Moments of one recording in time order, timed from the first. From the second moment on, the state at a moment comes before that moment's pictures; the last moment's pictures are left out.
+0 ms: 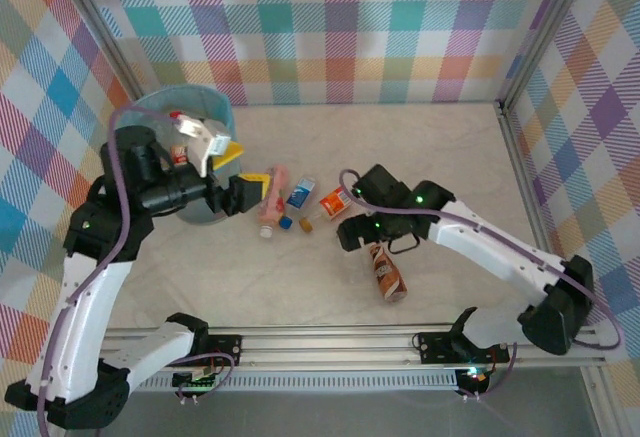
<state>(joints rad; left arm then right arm) -0.40 1.01 1.47 -0.84 0.59 0.07 0.84 1.29 1.18 -1.05 0.02 0.47</state>
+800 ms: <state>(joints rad) -0.62 1.27 1.07 -0.58 0.19 -0.43 0.84 1.57 1.10 -0.82 -0.09 0.64</state>
